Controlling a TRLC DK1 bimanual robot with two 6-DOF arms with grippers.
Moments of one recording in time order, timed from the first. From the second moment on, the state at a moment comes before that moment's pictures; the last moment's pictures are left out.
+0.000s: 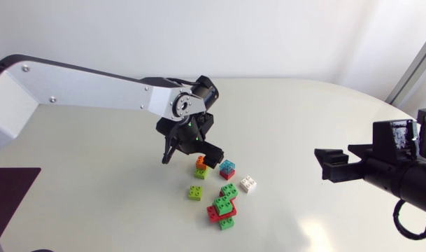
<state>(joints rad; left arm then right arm) -0.64 2.00 1.44 -0.69 -0.03 -0.05 0.20 0.67 0.51 -0.33 0.06 0.03</state>
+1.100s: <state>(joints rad) -0.64 2.07 1.45 -0.65 -0.04 -0.10 0.20 0.67 0.51 -0.32 0.06 0.03</state>
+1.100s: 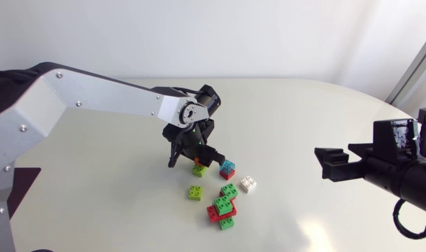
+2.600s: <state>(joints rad) -0.47 1.55 0.76 -0.56 -0.04 0.08 0.57 1.34 0.89 -0.33 0.01 -0.07</state>
